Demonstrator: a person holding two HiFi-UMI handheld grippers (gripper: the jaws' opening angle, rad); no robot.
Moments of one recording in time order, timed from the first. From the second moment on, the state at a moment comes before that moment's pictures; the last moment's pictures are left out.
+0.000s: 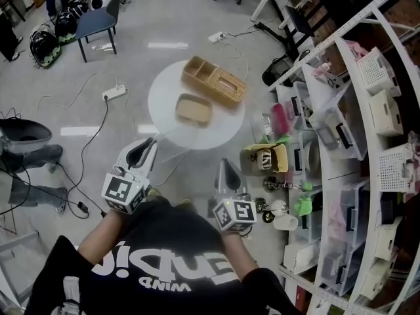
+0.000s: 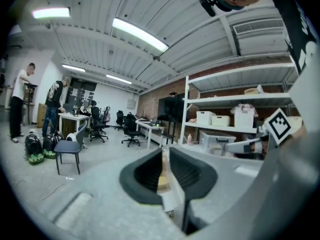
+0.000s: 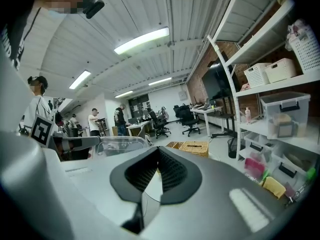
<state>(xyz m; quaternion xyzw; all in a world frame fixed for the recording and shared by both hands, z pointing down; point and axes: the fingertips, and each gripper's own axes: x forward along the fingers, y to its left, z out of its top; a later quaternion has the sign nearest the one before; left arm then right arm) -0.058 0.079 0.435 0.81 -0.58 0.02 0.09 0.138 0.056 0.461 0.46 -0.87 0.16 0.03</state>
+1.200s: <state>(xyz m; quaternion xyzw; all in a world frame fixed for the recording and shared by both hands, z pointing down) -0.051 0.078 0.450 0.79 -0.60 0.01 0.11 0.149 0.052 0.466 0.45 -0.88 0.16 0.03</state>
